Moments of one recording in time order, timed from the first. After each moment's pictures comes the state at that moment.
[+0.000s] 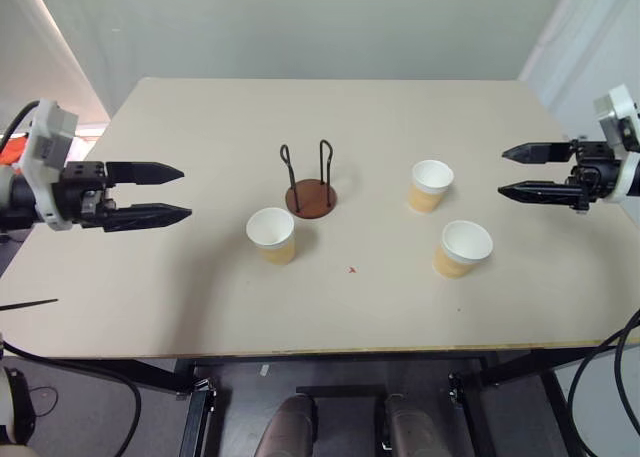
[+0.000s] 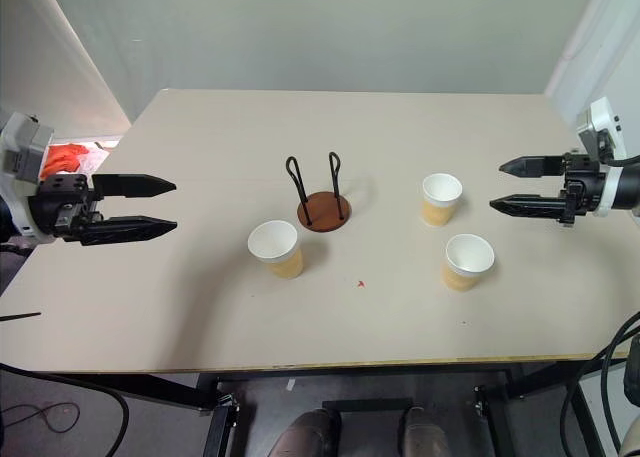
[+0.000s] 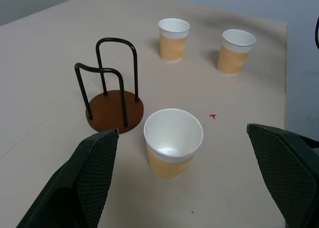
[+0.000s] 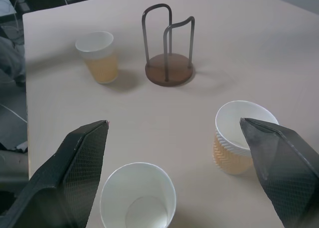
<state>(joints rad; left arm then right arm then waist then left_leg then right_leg) -0.62 1.13 0.22 0.31 -0.58 0.56 -1.54 -0.87 -0.98 -0.07 0.47 0.39 0.49 1.55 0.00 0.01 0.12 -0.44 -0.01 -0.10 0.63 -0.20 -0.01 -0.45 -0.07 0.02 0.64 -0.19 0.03</state>
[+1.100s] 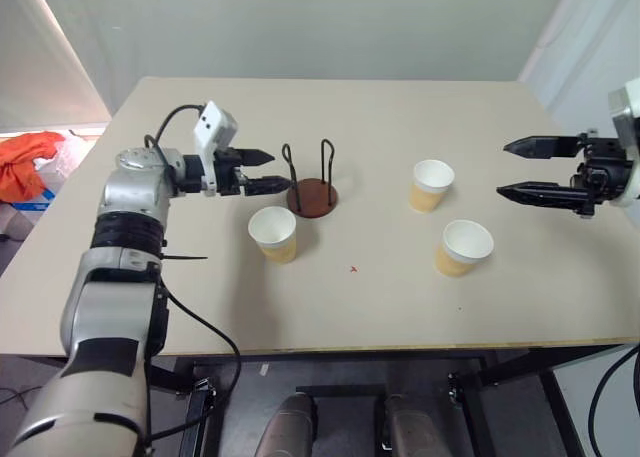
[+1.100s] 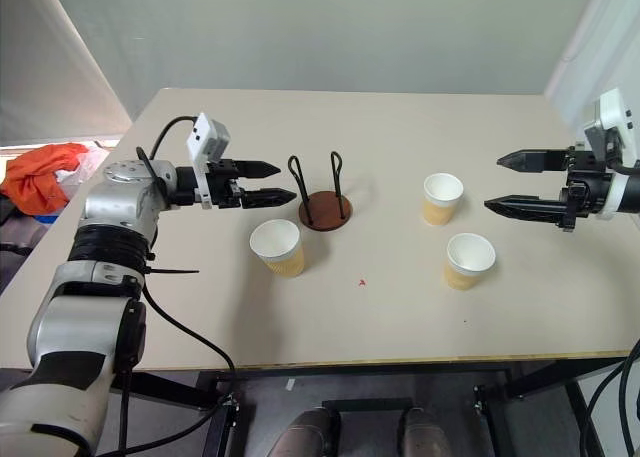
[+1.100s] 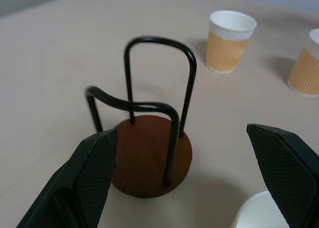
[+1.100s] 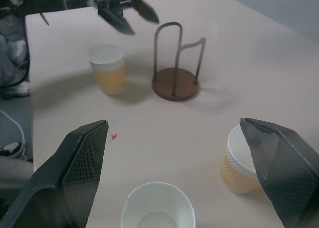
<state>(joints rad) -1.10 0.62 -0.05 0.91 -0.20 0.28 -1.25 -0.72 -1.04 -0.19 0.14 0.52 0.63 1.41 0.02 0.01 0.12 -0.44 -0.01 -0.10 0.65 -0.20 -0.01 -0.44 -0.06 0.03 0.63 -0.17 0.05</state>
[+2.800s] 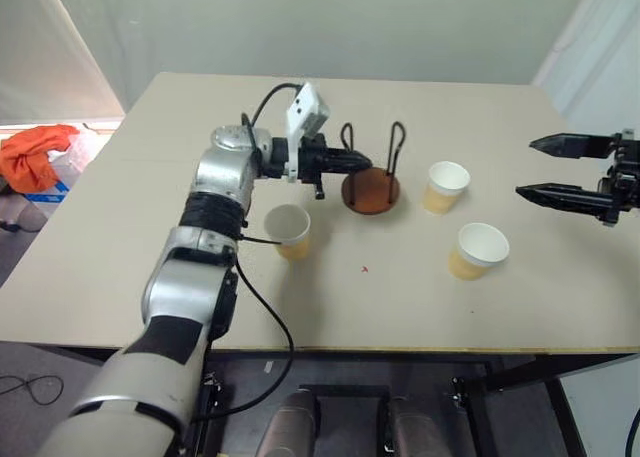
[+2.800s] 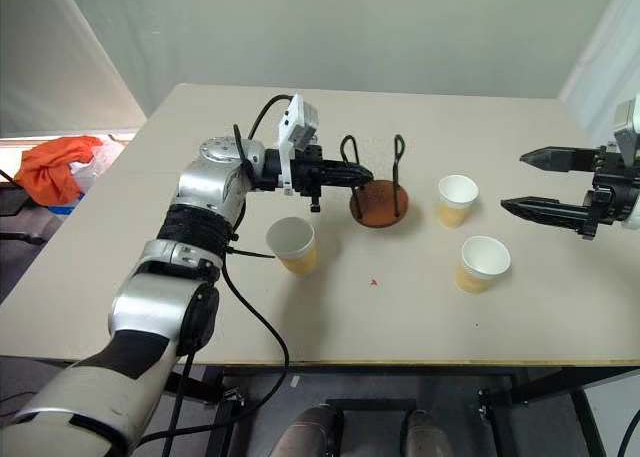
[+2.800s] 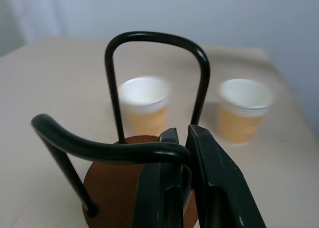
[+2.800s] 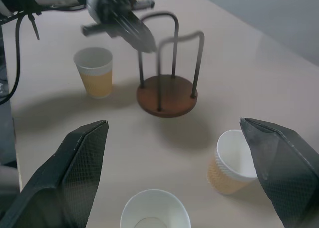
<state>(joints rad) -1.13 0.34 -0.08 0.62 -0.18 0.38 -1.35 -0.57 -1.12 -0.29 -0.01 0.63 0.66 1.29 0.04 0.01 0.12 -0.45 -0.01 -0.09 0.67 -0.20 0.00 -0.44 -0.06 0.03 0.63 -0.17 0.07</state>
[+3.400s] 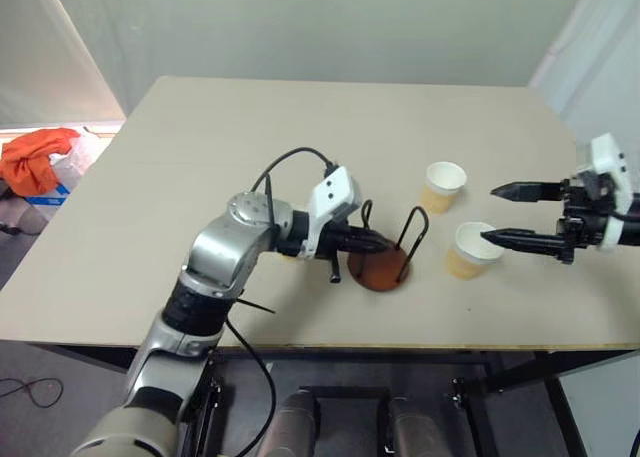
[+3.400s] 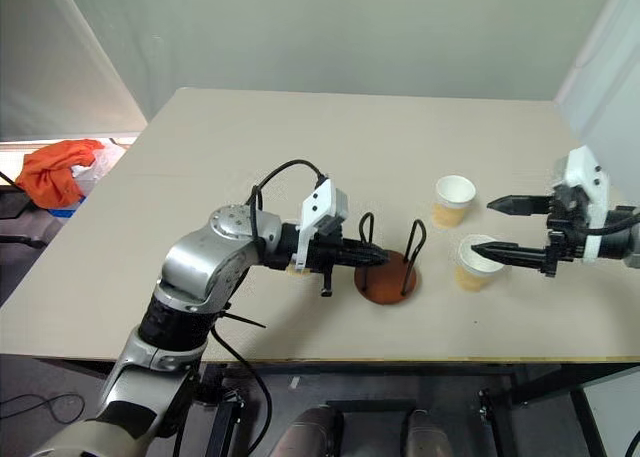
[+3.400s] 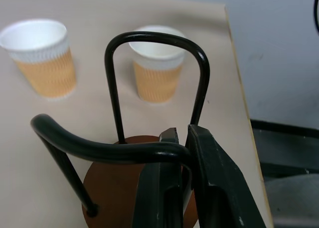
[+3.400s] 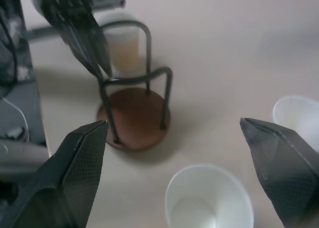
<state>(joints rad) -0.71 0.44 -0.23 -0.22 -0.31 0.91 -1.09 -0.41 -1.07 -0.19 -0.17 0.60 0.68 1.22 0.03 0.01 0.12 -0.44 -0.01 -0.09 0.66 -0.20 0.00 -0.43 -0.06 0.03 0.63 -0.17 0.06</state>
